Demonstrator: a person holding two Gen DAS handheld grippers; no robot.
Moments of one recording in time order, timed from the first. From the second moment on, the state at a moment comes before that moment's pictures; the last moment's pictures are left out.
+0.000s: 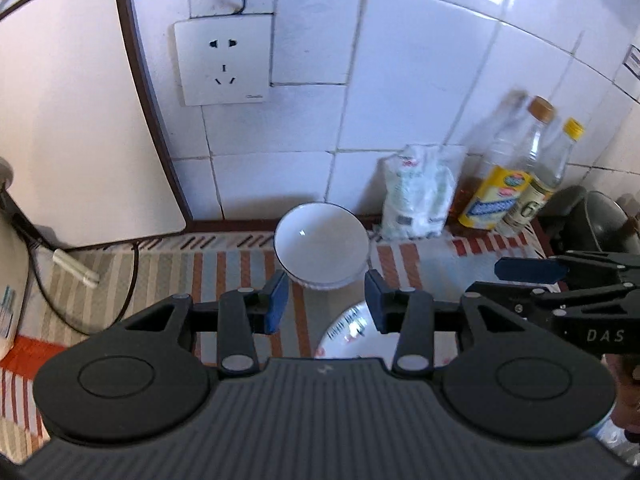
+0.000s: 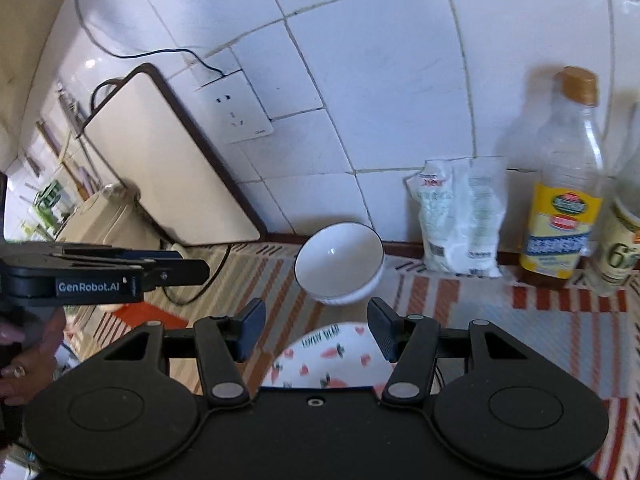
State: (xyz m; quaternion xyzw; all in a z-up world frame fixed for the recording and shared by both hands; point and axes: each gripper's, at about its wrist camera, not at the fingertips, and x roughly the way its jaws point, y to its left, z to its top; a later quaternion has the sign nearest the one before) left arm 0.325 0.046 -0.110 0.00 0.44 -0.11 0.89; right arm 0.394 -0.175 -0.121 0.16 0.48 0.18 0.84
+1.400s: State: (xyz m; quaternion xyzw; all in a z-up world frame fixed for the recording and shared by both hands) left arm 0.451 0.055 -0.266 0.00 0.53 -0.12 0.84; right arm 0.508 -0.130 -0.285 0.24 0.59 0.06 0.77
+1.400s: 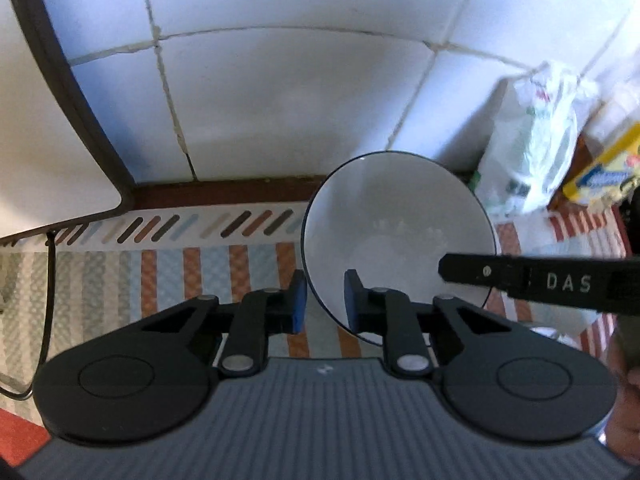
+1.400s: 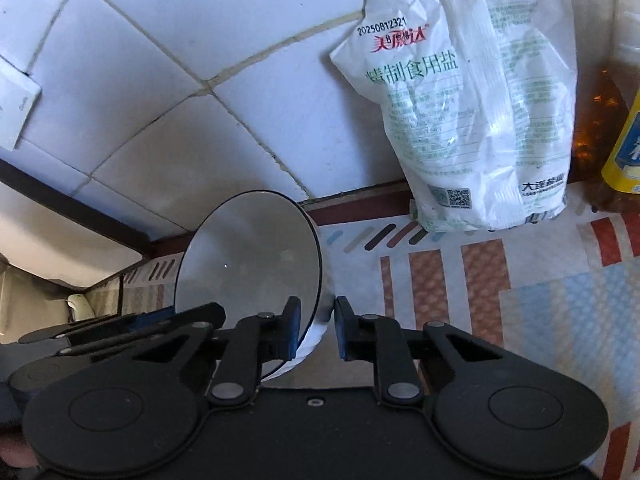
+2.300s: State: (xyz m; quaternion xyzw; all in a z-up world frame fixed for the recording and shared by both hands) left arm 0.338 0.012 -0.127 0.06 0.49 -0.14 0.86; right arm 0.406 -0.170 -0.153 0.28 0.56 0.07 0.78
